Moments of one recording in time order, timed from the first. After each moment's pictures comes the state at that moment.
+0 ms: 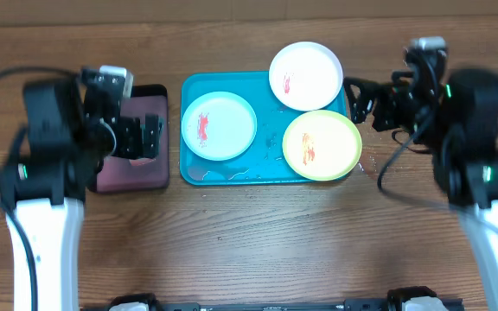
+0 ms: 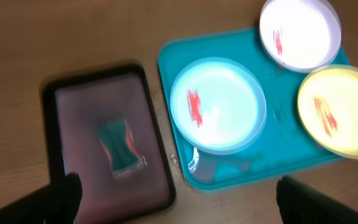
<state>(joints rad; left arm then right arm) 0.08 1.24 1.41 -1.01 0.24 0.15 0.11 1.19 1.28 -0.59 -0.32 0.17</state>
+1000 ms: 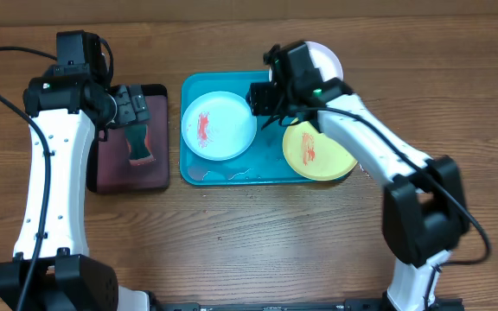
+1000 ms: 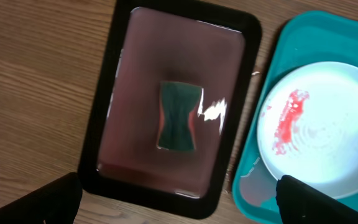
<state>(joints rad) 0.09 1.64 1.60 -1.13 -0.10 -0.24 0.47 2.01 1.56 -0.48 -0.19 0.38</state>
